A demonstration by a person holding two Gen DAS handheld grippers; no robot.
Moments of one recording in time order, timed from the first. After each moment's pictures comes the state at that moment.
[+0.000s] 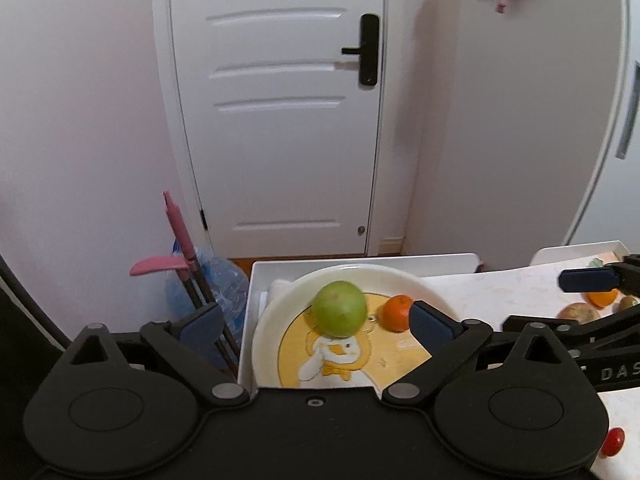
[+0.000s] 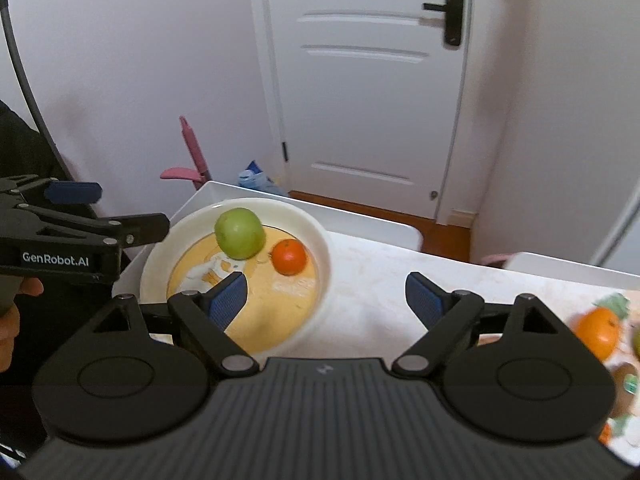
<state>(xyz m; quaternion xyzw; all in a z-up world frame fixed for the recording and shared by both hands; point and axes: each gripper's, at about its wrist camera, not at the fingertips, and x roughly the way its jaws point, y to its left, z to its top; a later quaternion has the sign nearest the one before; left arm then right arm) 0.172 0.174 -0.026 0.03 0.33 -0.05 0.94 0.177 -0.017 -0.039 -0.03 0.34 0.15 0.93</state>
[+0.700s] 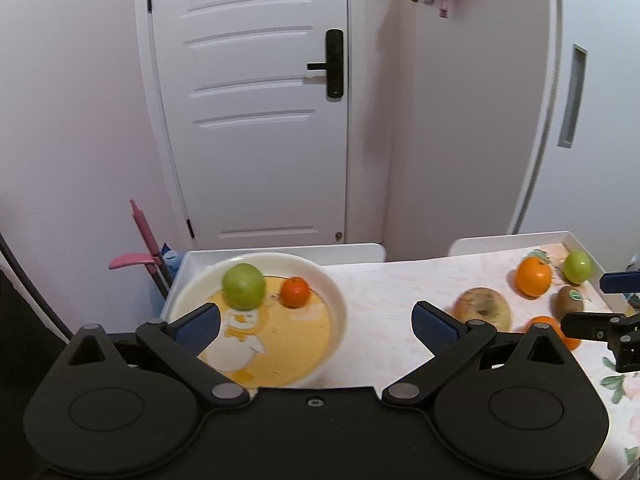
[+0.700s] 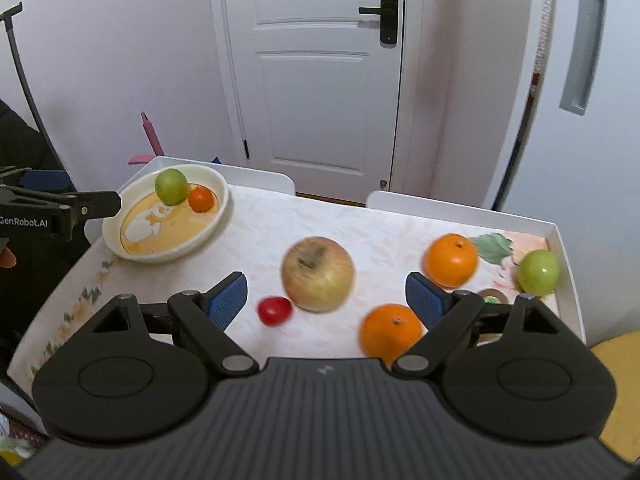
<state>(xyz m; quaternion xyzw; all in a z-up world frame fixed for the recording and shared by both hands) 0.096 0.070 -0.008 0.04 0.31 -0.05 0.95 0.090 -0.173 -0.032 -0.03 0.33 0.13 0.93</state>
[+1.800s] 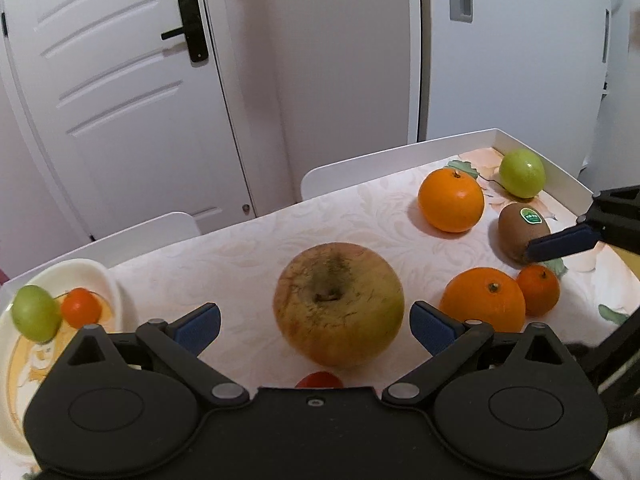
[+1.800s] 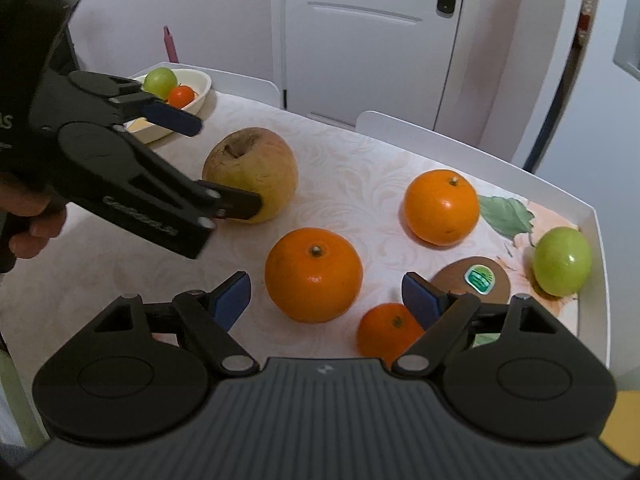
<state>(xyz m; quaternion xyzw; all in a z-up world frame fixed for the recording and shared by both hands) 0.169 -0.080 -0.118 0.13 0.35 -0.17 0.91 0.134 -0.233 -0.132 -0.11 0.35 0.22 0.90</state>
